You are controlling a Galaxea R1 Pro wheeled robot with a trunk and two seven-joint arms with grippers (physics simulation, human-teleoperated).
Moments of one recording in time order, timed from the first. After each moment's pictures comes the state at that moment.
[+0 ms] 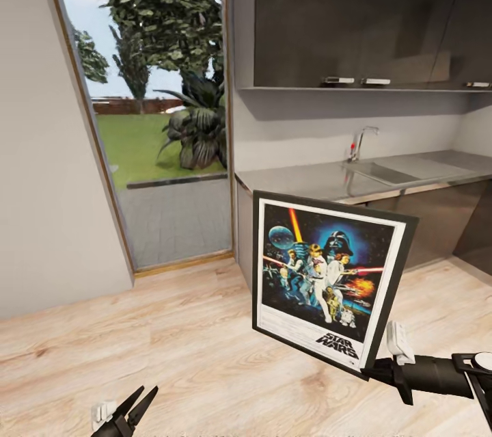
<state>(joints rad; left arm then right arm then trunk) -0.39 0.22 0.19 -0.03 0.65 -0.38 -1.31 -0.29 -0.30 -0.40 -1.17 0.39 0.13 1.54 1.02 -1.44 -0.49</state>
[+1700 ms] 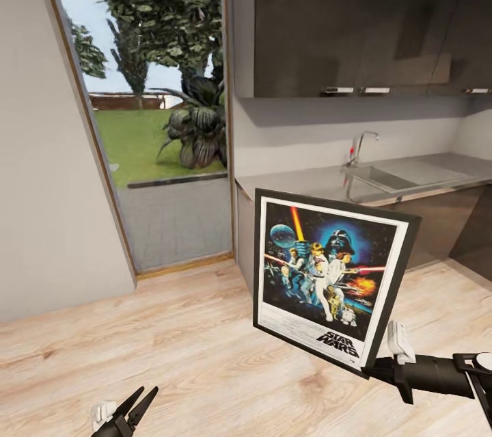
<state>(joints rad) -0.39 0.22 0.19 -0.03 0.65 -0.37 -1.31 -0.29 -0.30 -0.41 -1.17 0.39 0.13 1.53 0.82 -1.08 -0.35</state>
